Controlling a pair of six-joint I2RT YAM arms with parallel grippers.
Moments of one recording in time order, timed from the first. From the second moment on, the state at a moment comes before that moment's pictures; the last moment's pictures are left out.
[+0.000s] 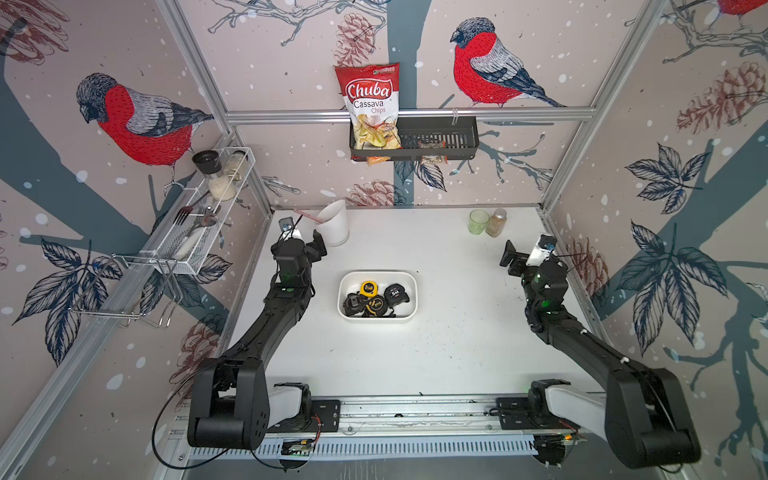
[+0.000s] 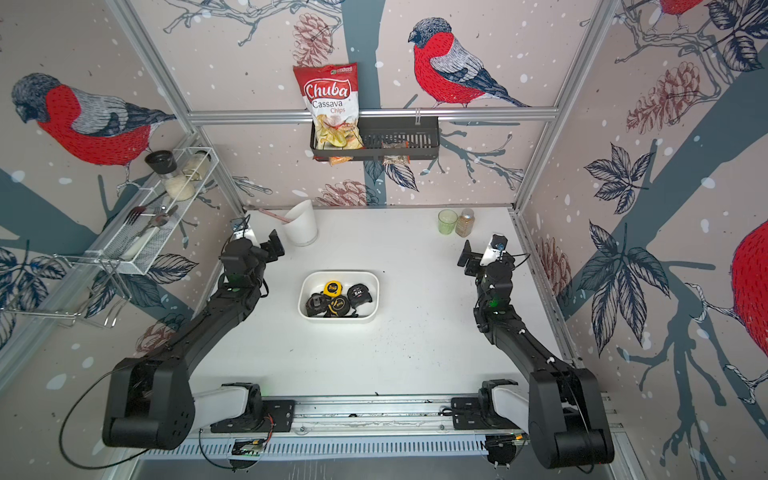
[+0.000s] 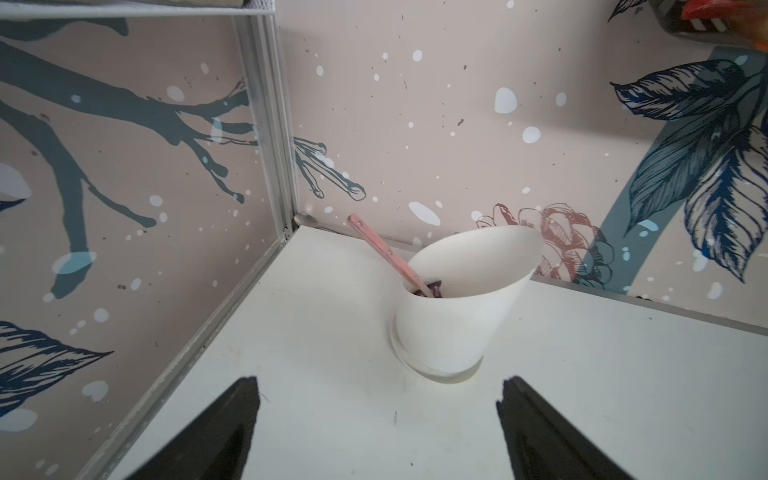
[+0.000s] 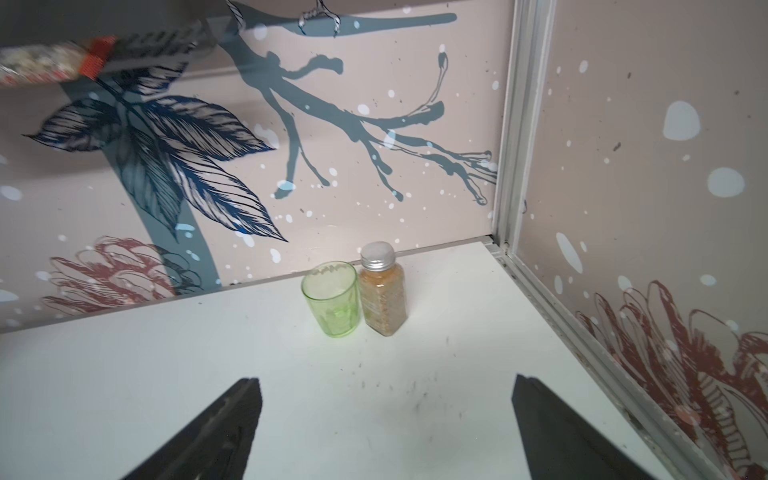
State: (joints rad) left arm -0.06 1.26 0.79 0.21 -0.25 -0.18; right arm 0.14 1.14 0.49 0.56 0.17 0.14
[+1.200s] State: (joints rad) left arm -0.47 1.78 1.30 -0.87 0.04 -0.47; right arm 0.68 1.58 1.26 -0.34 0.16 0.18
